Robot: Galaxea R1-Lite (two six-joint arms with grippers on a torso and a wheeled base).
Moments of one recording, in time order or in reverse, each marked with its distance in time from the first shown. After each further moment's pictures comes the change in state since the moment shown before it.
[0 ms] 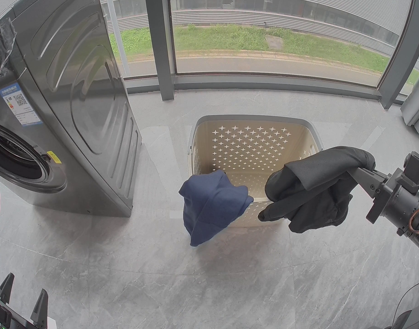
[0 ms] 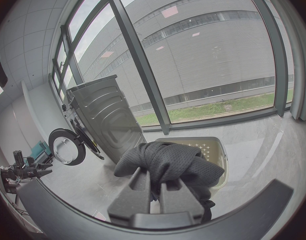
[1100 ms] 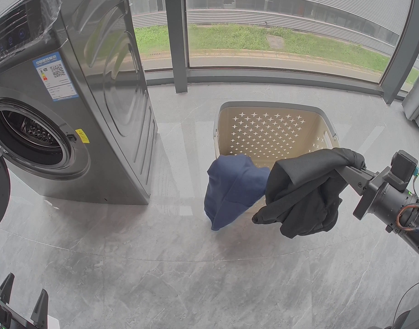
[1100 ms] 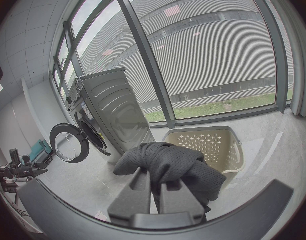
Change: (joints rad) left arm 0.000 0.000 0.000 0.001 0.000 0.000; right arm 0.001 0.093 -0.012 -0.071 -0.005 -0.006
